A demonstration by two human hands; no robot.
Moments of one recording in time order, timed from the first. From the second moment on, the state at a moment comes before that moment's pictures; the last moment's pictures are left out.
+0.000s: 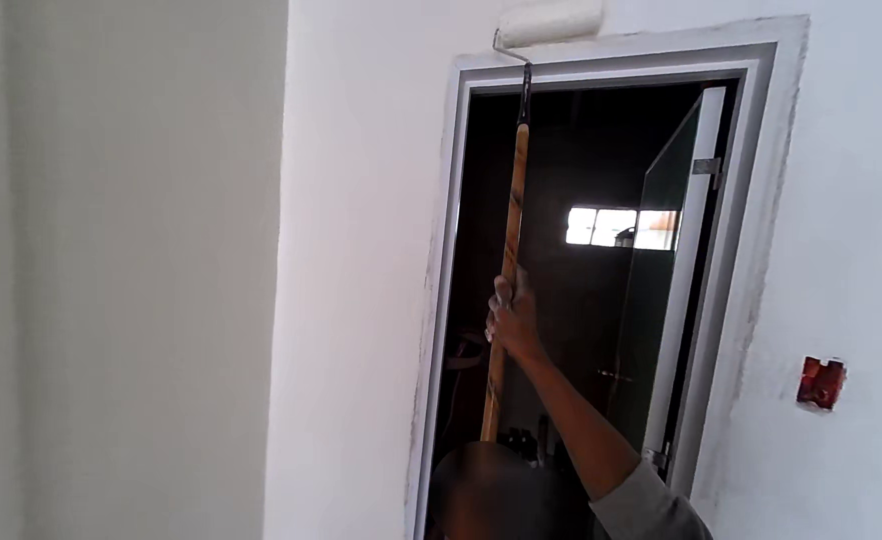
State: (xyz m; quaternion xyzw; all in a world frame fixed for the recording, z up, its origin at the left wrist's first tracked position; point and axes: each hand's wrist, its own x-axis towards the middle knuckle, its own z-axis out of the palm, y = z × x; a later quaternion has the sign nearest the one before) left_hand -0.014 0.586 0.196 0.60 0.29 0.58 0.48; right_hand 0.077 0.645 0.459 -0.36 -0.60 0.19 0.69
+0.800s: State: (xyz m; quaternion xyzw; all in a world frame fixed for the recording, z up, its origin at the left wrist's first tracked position) left_hand -0.038 0.582 0.205 0.61 0.30 0.58 0.45; right_hand 0.060 0.654 0.463 -0.37 -0.62 0.16 0.67
